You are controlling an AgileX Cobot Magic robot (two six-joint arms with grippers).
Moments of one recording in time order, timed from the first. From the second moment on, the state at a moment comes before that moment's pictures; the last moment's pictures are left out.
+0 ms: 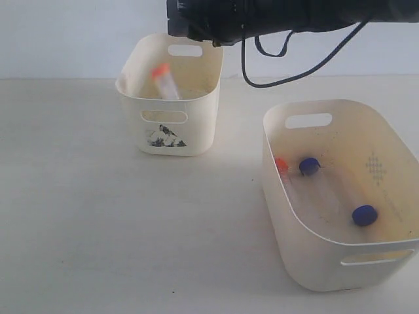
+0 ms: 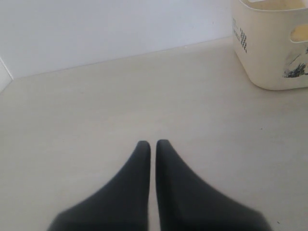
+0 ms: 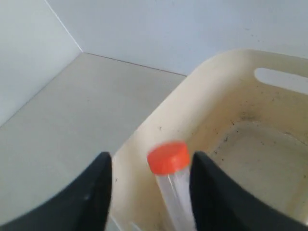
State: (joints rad) left arm -0.04 0.00 0.00 0.21 0.34 -0.03; right arm 0.34 1.93 -1.51 1.40 0.44 -1.10
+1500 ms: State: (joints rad) left arm -0.04 0.00 0.00 0.21 0.34 -0.03; right arm 0.22 1.62 -1.10 0.11 0.98 0.22
